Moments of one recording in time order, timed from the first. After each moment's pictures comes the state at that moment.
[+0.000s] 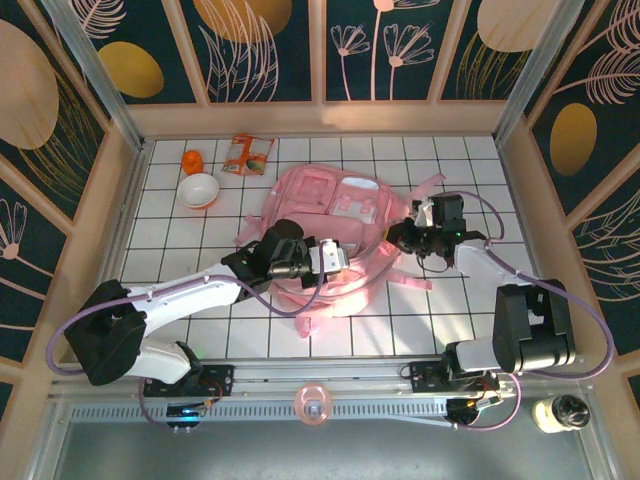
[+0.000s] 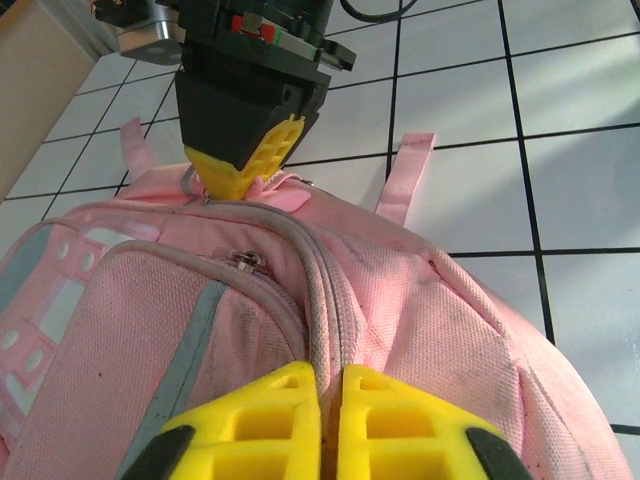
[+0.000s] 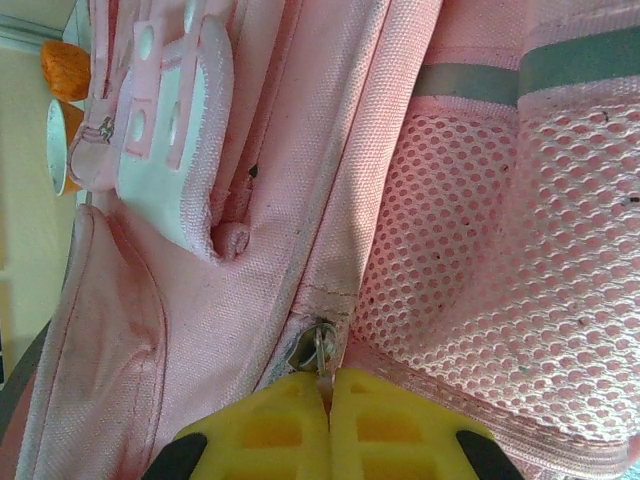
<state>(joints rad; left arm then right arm) -0.88 1.40 0.80 0.08 0.33 0.52 0.15 1.37 0.72 -0.20 -0.60 0.60</state>
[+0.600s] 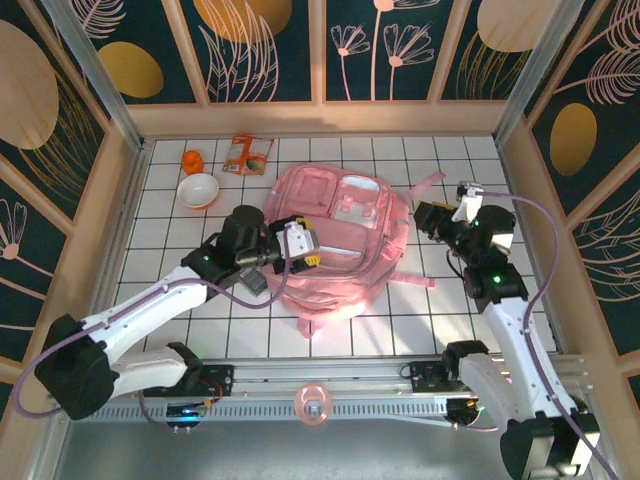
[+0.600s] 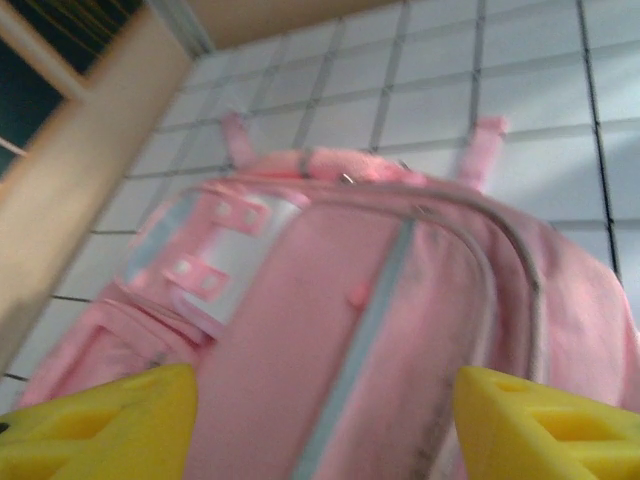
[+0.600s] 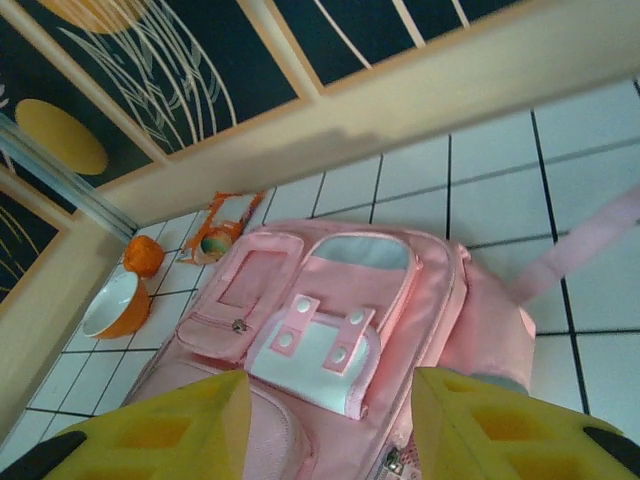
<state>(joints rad) -0.70 1.20 0.79 -0.09 0.38 0.62 0.10 0.76 0.66 -0.15 -0.35 0.39</state>
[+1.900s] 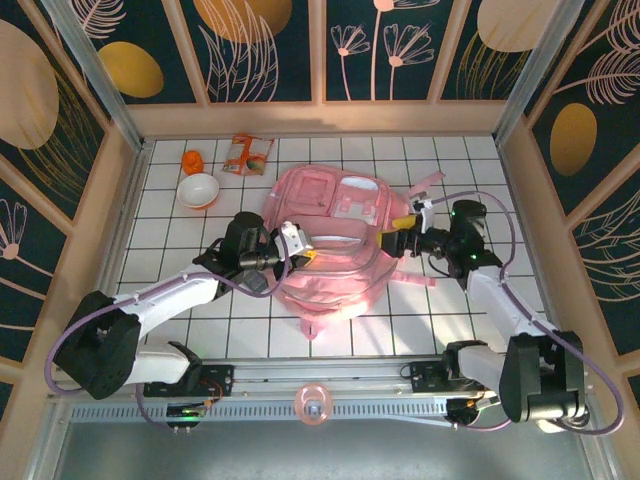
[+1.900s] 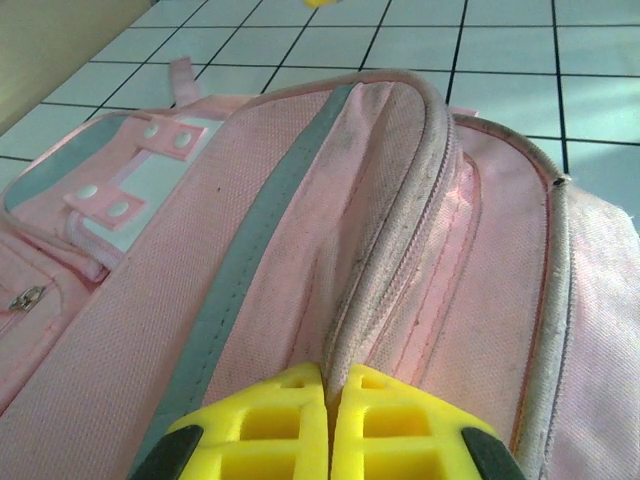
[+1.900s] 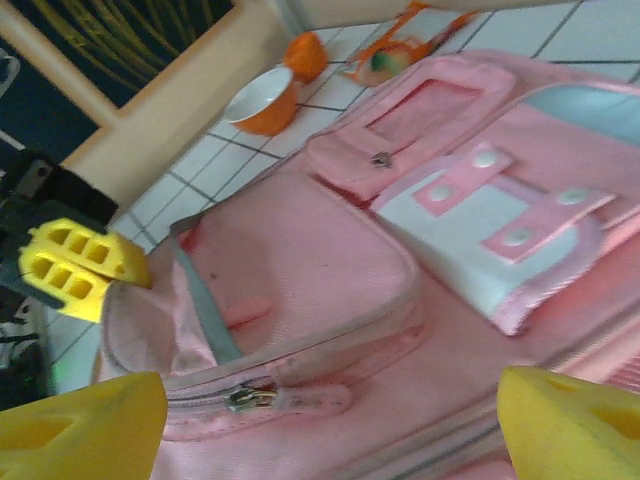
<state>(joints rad) -0.61 1.32 0.65 0.17 0.55 0.41 0.10 1.13 0.58 0.04 -0.93 0.07</state>
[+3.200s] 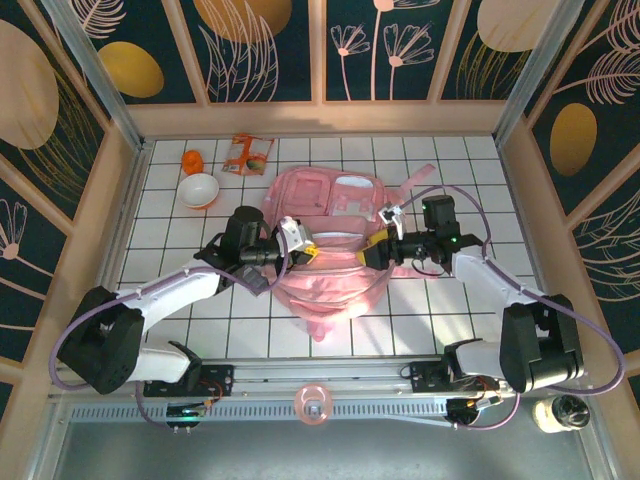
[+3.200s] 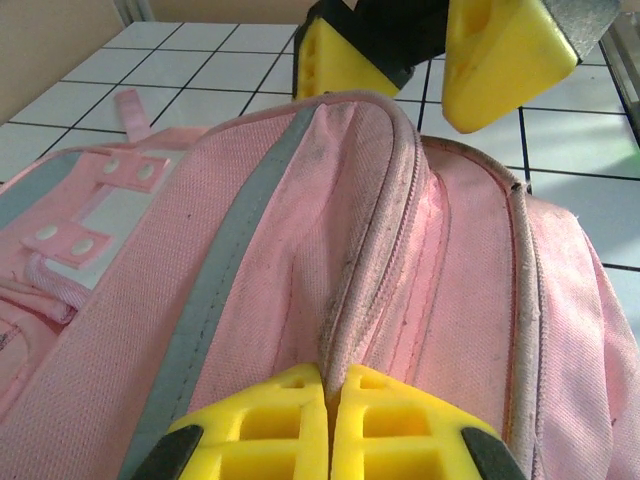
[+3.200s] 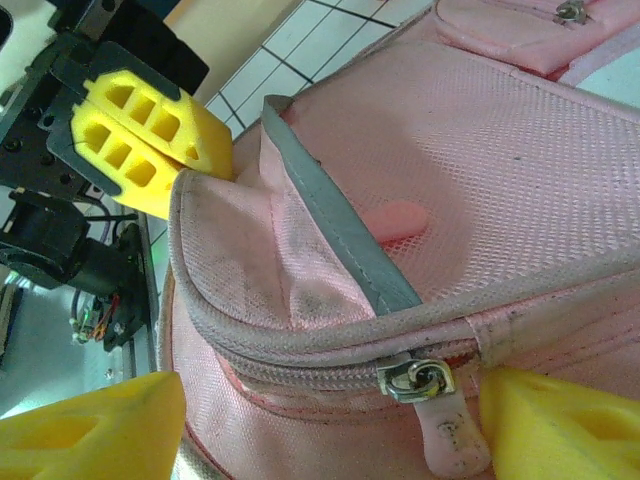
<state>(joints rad) -0.59 1.35 0.69 0.16 0.64 0.39 0.26 1.28 0.71 -0.24 -1.00 -0.11</state>
